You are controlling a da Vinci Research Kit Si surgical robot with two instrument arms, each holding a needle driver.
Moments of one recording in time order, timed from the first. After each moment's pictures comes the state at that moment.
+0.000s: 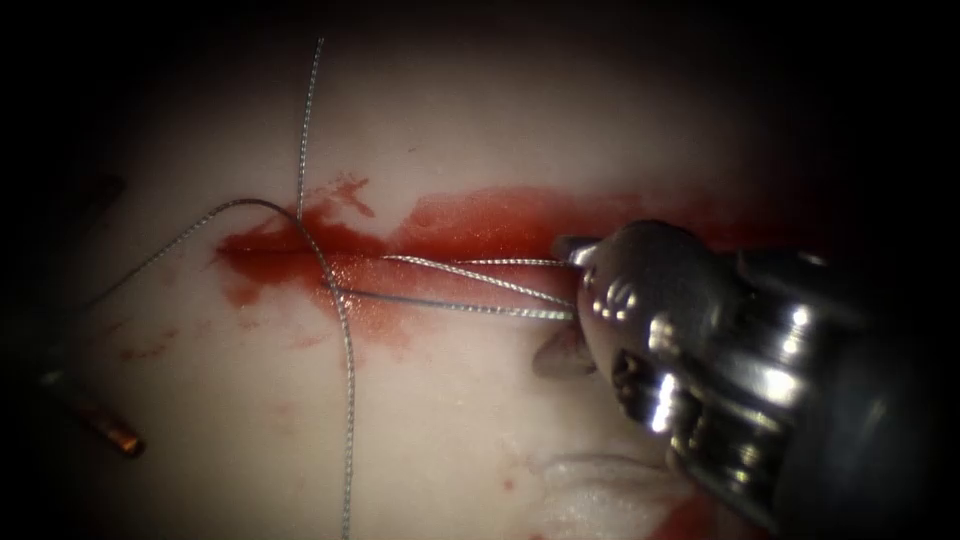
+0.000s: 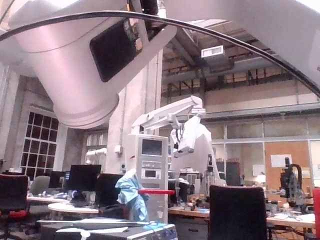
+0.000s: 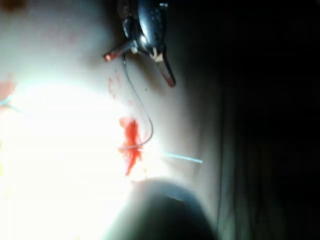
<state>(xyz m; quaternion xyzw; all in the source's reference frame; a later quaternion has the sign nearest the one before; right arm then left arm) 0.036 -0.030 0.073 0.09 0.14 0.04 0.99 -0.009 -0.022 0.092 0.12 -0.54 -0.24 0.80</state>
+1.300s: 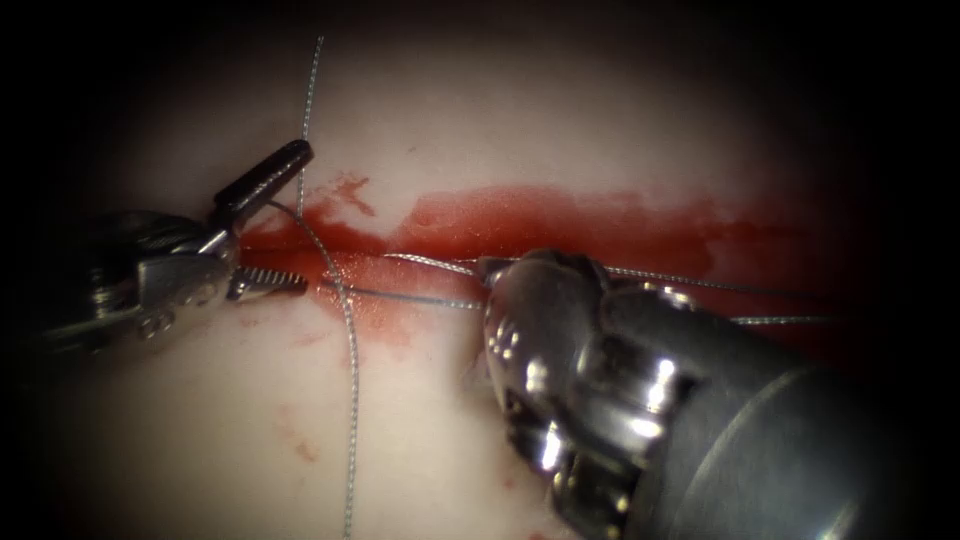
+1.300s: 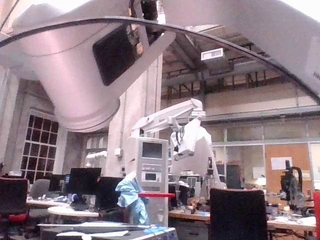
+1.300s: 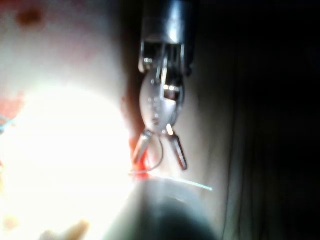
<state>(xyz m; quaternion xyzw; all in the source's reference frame) 0.039 -0.032 0.073 0.08 0.14 0.02 0.99 -0.016 -0.020 0.097 -0.20 -0.32 0.13 0.92</state>
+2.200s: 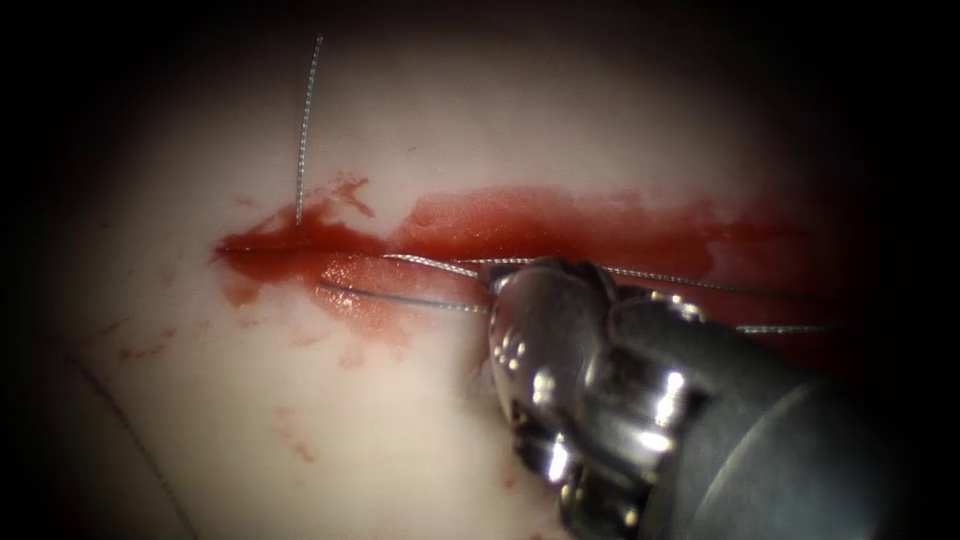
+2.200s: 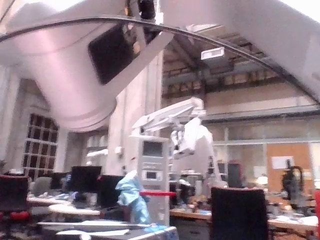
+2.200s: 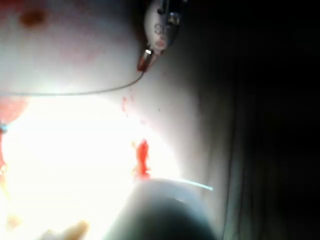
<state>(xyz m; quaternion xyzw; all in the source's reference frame) 0.039 -0.032 0.073 0.08 0.14 0.02 0.99 0.005 -0.025 0.093 0.10 0.00 -0.06 0.99</state>
